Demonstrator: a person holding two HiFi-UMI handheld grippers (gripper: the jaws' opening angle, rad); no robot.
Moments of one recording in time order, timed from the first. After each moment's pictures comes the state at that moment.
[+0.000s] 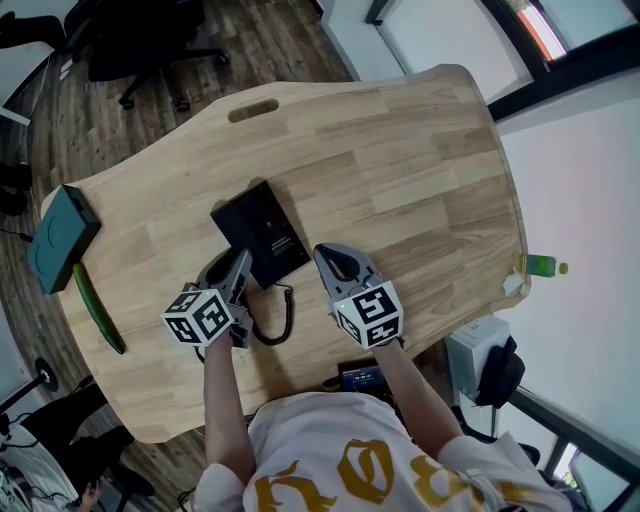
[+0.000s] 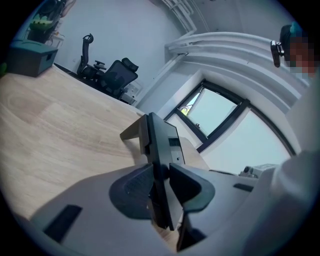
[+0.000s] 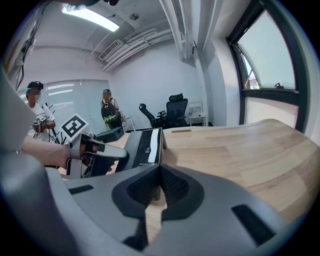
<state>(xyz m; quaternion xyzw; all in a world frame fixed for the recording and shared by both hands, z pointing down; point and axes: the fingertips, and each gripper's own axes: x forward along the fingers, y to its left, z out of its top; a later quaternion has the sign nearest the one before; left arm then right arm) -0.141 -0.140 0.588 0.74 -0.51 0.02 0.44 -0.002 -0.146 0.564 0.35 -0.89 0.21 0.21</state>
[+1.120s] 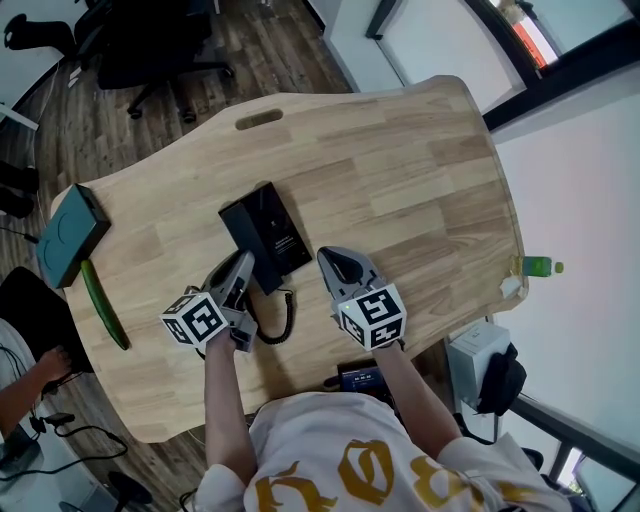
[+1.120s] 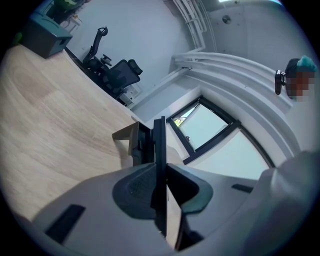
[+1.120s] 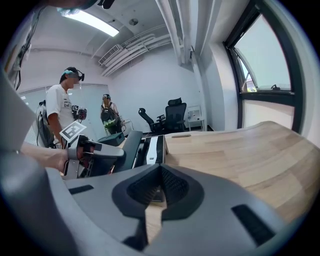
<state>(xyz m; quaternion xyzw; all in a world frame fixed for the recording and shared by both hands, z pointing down) -0.136 -0.133 0.558 0.74 -0.47 -0.09 0.47 0.003 -0.141 0.544 0.36 -0.89 0.21 0.19</state>
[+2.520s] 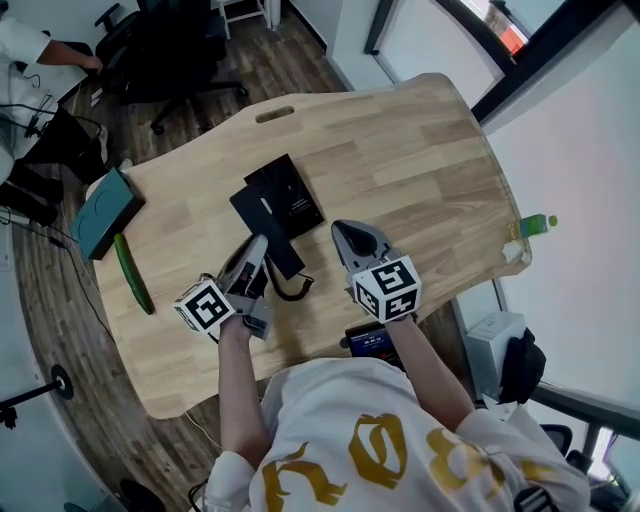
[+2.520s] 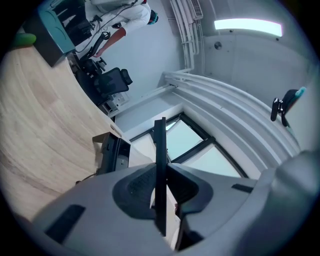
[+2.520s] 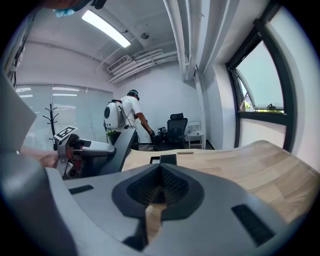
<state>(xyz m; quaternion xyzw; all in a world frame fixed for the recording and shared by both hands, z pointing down) -0.133 -0.064 0.459 0.76 -0.42 -0.20 0.44 0.004 -0.087 0.467 0.39 -0.90 0.15 0.14</state>
